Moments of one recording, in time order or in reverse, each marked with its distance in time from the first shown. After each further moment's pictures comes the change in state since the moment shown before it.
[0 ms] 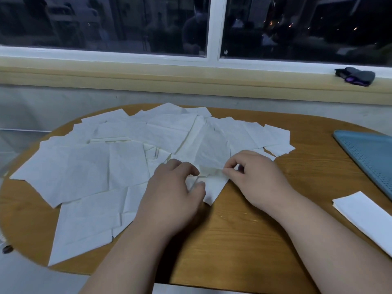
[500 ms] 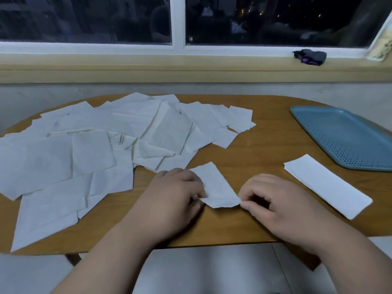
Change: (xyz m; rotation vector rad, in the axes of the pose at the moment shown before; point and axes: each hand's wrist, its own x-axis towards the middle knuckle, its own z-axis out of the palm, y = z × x) left_hand -0.040 0.026 0.033 0.203 -0.297 0.486; right_hand -0.136 0.052 -0.051 -0.118 -0.153 -0.086
